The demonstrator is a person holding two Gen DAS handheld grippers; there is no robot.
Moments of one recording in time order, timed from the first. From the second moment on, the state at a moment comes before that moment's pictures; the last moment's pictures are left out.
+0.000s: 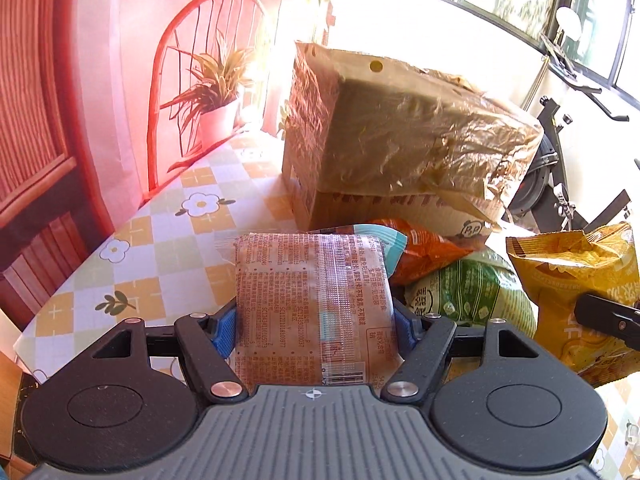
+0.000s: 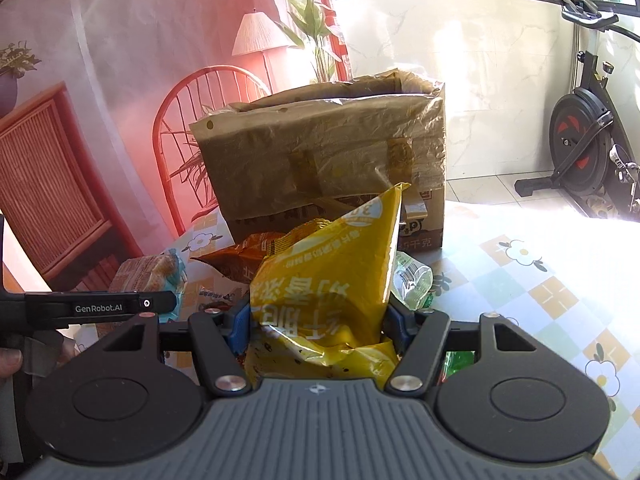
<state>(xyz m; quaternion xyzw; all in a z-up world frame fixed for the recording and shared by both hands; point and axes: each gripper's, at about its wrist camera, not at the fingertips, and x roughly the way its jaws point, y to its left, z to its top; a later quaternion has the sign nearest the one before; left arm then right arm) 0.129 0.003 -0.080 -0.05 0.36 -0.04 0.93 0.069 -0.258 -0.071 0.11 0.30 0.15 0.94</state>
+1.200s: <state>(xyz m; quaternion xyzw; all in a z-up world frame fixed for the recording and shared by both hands) 0.360 -0.089 0.061 0.04 0.32 -0.02 0.95 0.342 -0.277 0.027 0.01 0.25 0.18 0.95</state>
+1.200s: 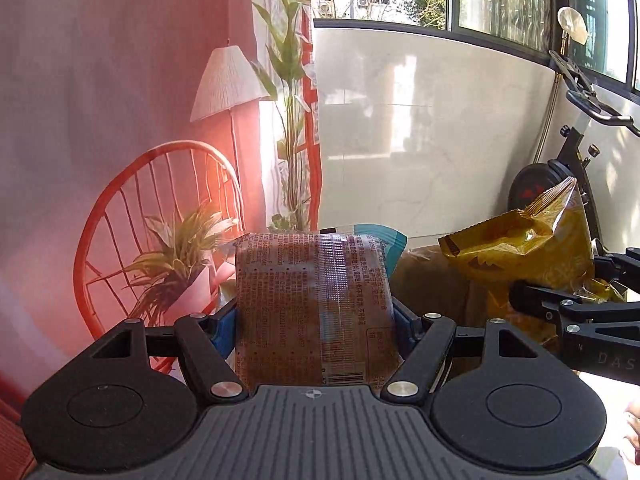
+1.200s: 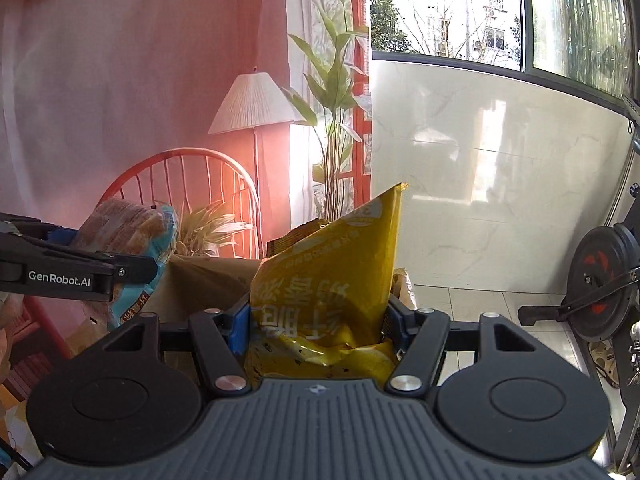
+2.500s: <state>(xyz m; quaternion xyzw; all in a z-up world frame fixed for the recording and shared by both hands) 0.201 0.011 -0.012 -0.07 0.35 0.04 0.93 0.205 -0.294 -0.044 0.03 0.31 0.28 0.91</state>
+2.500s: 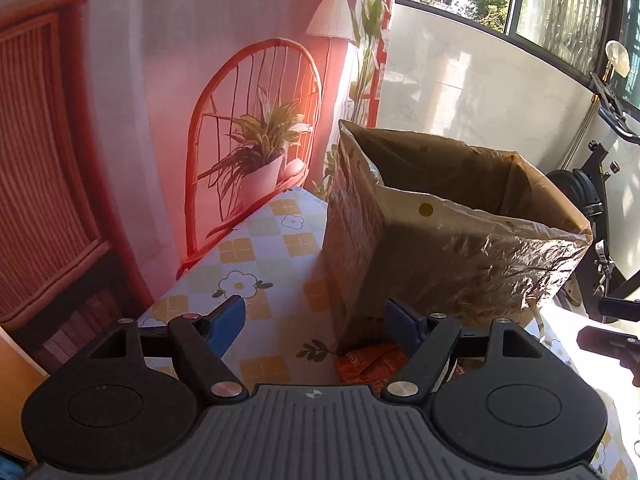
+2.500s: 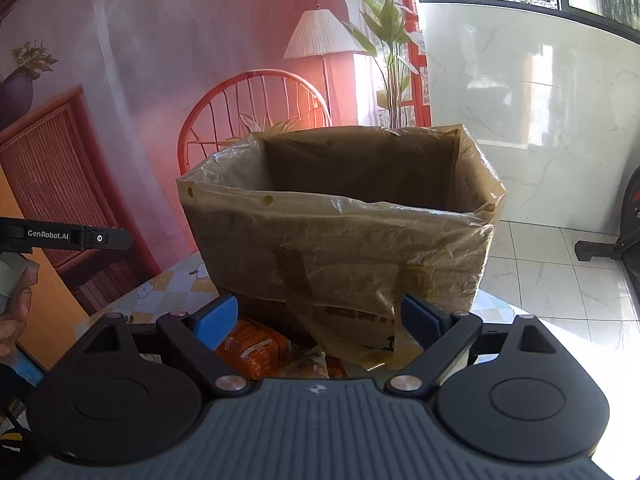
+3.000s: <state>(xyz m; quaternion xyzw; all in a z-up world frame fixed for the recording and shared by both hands) 0.146 -0.003 -0.050 -0.05 0.34 0.02 0.94 0.128 -0.306 -0.079 0.03 0.32 0.24 0.92</state>
